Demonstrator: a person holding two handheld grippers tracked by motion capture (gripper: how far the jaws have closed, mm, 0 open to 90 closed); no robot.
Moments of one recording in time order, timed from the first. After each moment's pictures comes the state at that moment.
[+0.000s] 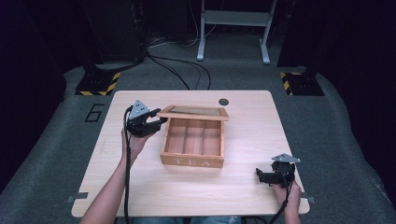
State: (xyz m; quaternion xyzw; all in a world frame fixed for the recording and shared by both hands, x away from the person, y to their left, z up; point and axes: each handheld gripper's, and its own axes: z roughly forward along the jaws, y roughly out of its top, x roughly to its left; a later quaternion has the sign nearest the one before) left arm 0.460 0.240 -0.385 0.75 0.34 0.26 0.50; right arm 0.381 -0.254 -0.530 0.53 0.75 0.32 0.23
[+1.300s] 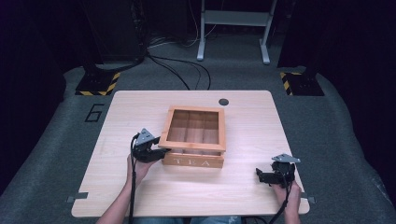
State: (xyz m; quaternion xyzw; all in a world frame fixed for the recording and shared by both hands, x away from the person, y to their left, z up) left arm 0.430 0.238 -0.479 0.77 0.38 0.18 0.49; right arm 0.381 -0.254 -0.530 0.53 0.75 0.32 0.23
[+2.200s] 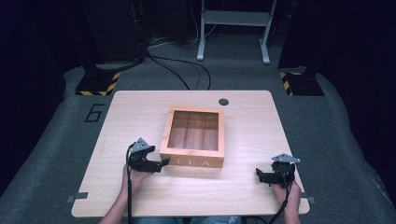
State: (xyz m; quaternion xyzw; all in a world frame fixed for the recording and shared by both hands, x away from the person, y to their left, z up) left arm 0.410 0.257 -0.504 0.77 0.40 0.13 0.48; right arm 0.381 -0.254 -0.530 0.53 0.75 0.32 0.23
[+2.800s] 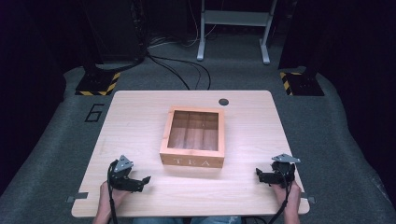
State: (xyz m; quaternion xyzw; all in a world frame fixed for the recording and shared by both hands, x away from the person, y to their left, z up) left arm 0.354 0.307 -0.519 0.81 0.41 0.19 0.37; right arm 0.381 -0.254 -0.530 0.53 0.75 0.32 0.23
